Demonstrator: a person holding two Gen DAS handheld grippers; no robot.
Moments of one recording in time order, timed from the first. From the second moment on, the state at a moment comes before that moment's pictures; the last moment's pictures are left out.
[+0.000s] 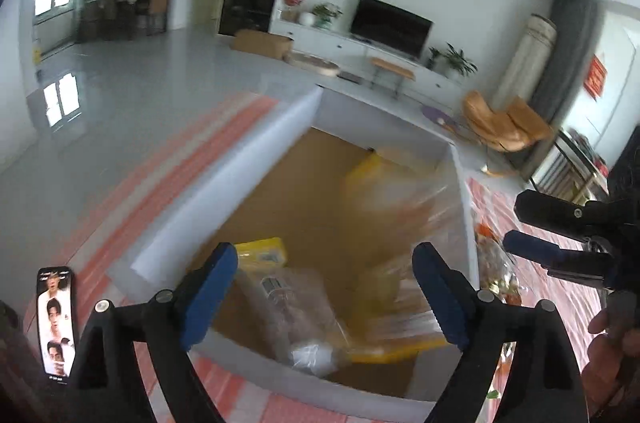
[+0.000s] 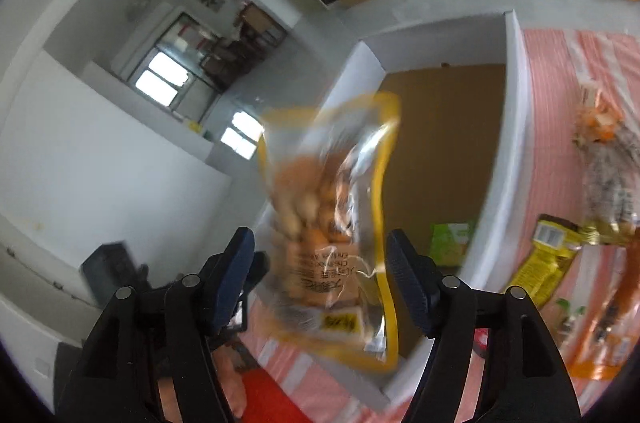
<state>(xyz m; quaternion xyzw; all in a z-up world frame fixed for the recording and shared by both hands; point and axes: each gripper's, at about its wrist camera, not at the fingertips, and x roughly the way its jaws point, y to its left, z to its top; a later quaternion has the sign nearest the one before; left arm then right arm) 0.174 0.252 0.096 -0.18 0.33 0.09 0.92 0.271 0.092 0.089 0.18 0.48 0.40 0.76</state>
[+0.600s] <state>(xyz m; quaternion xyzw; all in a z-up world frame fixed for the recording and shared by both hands) 0.080 0.003 0.023 -0.07 0.38 -0.21 0.90 0.202 -0.219 -0.054 -0.02 0.46 0.07 0.88</state>
